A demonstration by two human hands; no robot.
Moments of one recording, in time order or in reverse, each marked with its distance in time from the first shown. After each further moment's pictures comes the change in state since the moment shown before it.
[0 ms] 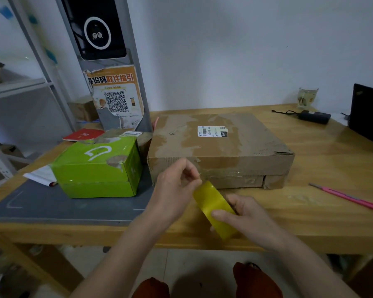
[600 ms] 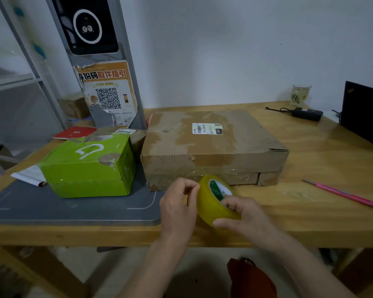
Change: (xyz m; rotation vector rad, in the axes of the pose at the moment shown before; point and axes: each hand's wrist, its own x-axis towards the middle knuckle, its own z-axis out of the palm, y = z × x) left_hand -0.023 -0.039 0.054 0.073 0.376 0.184; right_hand -0.002 0.017 -0.009 -0.386 0.060 -0.072
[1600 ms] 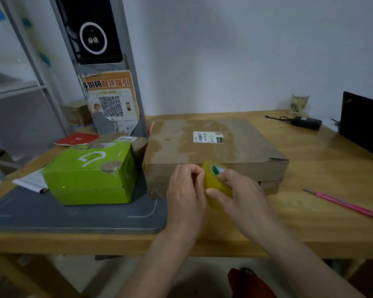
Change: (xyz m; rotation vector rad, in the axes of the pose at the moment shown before) left_hand 0.029 0.034 0.001 0.013 0.040 0.093; right_hand 0.014 -0.079 -0.009 -0.392 0.359 0.068
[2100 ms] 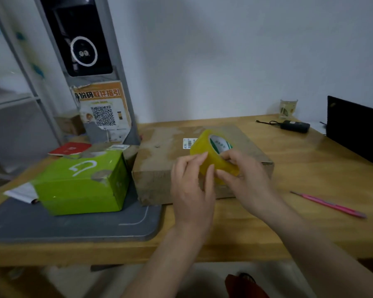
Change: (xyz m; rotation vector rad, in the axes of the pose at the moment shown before) left_hand 0.011 0.035 0.023 -0.029 0.166 0.129; right_hand 0.023 0.019 -0.037 0.126 0.106 -0.152
